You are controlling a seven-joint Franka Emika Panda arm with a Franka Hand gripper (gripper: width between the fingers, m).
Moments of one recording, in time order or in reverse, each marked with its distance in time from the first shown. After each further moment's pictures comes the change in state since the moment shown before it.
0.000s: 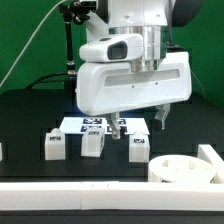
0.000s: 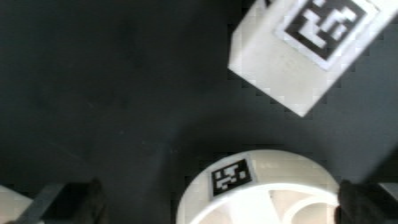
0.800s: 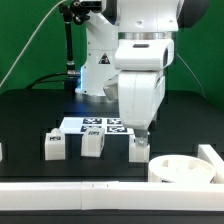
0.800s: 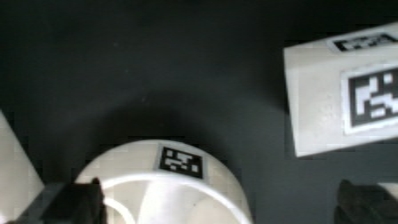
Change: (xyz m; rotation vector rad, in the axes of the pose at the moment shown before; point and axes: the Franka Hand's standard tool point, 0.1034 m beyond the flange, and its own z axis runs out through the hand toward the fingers) arm 0.008 -0.008 0.006 0.029 -0.046 -0.745
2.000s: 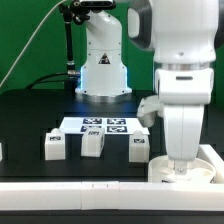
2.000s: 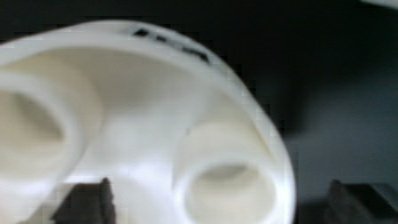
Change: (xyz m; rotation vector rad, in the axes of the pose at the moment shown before) arm 0.057 -0.003 0.037 0.023 0.011 -0.130
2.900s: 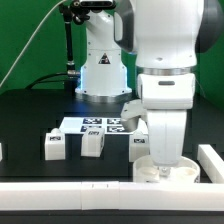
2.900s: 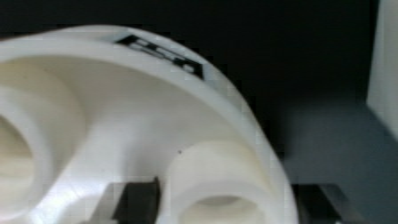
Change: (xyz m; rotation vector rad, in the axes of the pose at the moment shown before) arm -0.020 0.001 0.010 0.004 -0.003 -0.048
